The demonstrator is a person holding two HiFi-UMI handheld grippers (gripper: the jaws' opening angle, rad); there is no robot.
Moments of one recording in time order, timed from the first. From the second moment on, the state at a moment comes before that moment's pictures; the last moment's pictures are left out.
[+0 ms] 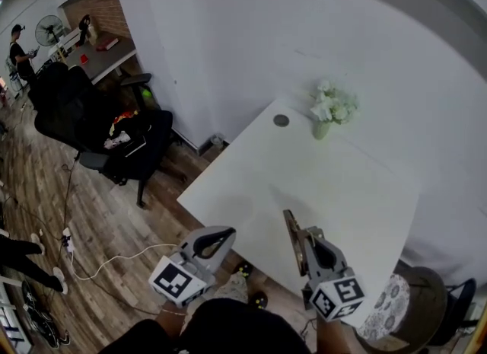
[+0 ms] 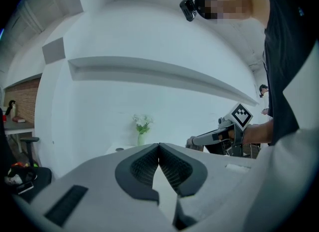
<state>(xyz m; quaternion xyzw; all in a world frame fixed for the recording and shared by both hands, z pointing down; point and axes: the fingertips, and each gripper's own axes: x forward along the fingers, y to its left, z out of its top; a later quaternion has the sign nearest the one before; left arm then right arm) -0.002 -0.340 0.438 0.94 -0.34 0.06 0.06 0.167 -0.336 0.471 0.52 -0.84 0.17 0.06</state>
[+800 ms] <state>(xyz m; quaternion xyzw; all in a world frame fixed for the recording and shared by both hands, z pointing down) 0.007 -0.401 0.475 0.94 -0.32 0.10 0.10 0.188 -0.403 0.561 0.54 -0.80 0.25 0.10</state>
